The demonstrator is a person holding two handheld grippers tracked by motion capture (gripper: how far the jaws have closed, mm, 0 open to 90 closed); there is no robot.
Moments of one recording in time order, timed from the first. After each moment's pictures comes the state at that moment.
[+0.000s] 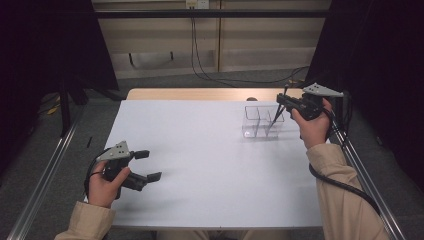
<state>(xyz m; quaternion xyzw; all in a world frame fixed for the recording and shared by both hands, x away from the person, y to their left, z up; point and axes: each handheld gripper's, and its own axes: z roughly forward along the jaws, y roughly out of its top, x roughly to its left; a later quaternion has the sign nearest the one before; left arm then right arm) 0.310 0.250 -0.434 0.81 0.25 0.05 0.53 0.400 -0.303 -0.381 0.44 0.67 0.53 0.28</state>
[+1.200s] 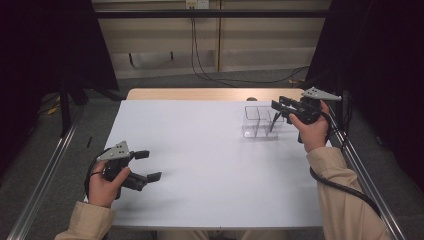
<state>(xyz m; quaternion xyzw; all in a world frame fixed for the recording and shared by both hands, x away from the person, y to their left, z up) 0.311 0.250 -0.435 0.81 0.25 0.05 0.53 0.397 -0.301 -0.392 0.43 0.67 0.54 0.26</state>
